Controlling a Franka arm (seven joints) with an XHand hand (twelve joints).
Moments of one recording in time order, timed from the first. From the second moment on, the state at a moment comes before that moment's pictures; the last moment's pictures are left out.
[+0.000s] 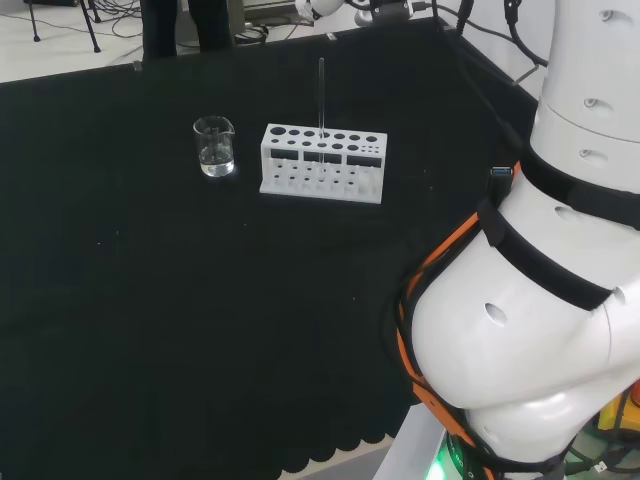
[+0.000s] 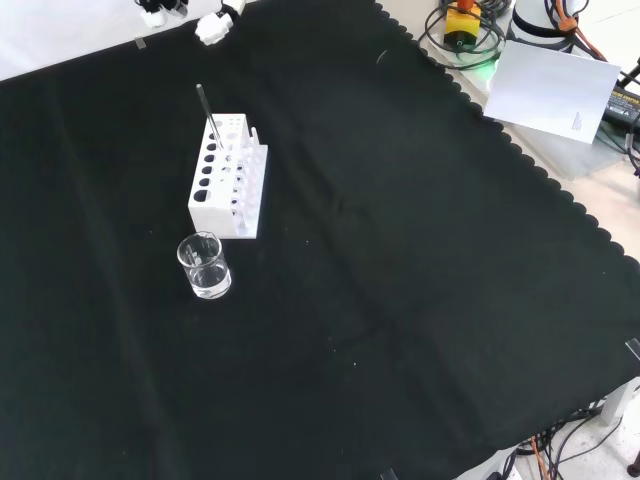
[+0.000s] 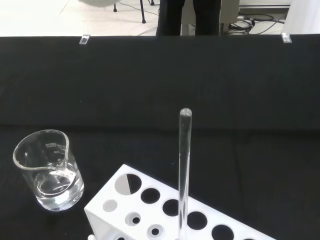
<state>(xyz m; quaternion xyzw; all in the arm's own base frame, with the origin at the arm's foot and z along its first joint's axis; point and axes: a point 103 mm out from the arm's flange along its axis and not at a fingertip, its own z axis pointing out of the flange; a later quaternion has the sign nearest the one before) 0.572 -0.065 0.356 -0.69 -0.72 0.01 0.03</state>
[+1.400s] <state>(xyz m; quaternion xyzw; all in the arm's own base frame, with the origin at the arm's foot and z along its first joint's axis) 0.578 -0.056 0.270 -0.68 -0.73 0.05 0.05</state>
